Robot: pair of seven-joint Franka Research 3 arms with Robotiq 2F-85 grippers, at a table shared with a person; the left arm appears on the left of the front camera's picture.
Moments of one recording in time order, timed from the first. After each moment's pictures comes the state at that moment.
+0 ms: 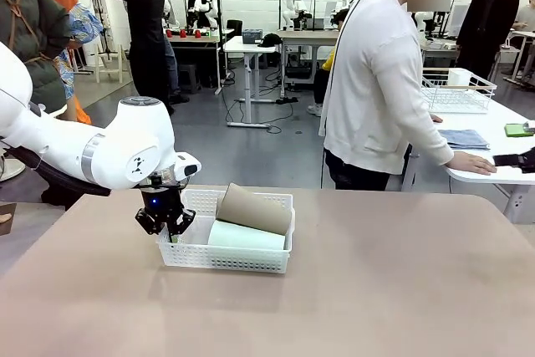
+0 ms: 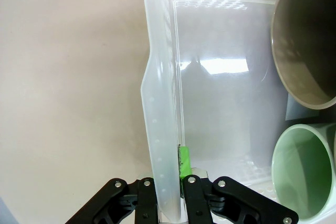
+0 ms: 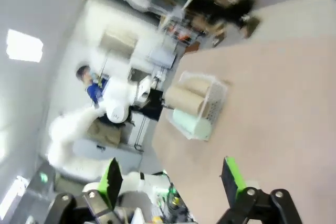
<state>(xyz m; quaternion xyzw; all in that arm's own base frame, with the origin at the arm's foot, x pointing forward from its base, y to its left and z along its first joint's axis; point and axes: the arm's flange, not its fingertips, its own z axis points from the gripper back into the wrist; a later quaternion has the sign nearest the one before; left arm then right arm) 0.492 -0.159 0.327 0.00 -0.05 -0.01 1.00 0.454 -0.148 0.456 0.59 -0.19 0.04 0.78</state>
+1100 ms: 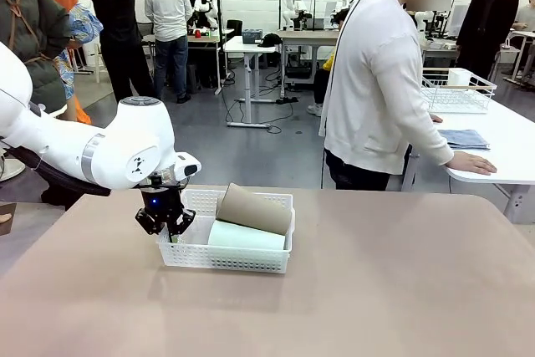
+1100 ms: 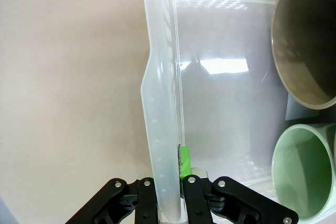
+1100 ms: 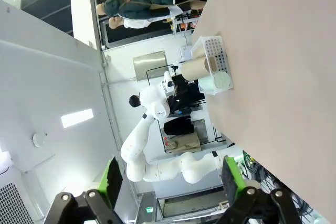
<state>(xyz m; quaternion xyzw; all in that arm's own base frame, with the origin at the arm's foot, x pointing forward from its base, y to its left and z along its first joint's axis) 0.492 -0.159 0.327 0.00 -0.05 -0.01 1.00 0.387 -0.252 0.389 0.68 -0.01 -0.16 0.72</state>
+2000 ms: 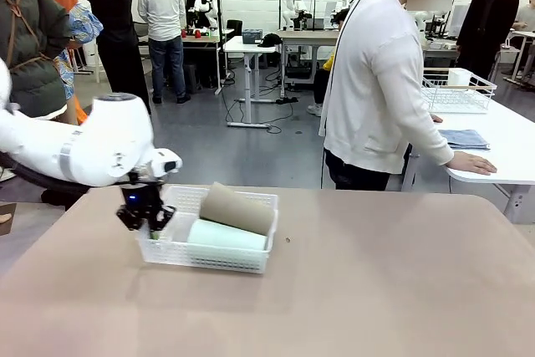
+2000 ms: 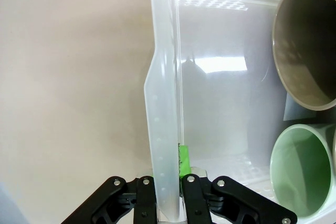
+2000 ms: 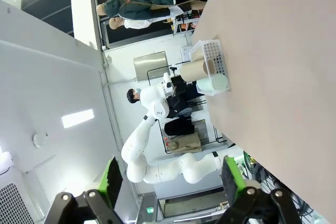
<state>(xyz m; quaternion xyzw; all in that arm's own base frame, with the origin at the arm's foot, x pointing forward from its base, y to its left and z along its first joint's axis) 0.492 -0.104 0.335 0.00 -0.05 -0.02 1.00 0.387 -0.251 0.388 0.68 -0.01 -0.16 0.71</state>
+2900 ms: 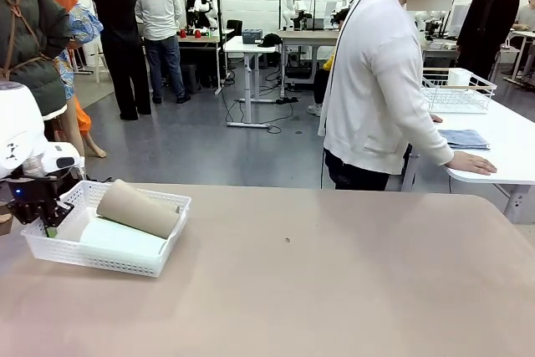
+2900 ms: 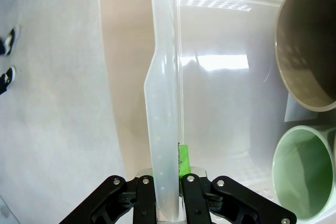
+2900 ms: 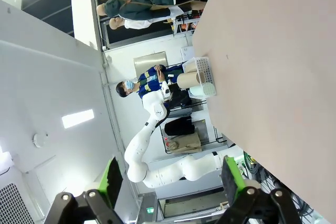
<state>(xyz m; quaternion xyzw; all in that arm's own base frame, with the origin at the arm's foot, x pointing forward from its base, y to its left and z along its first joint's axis) 0.466 0.092 0.355 0.06 -0.05 -0.02 1.00 0.387 -0.251 0.387 0.68 -0.01 -0.16 0.71</state>
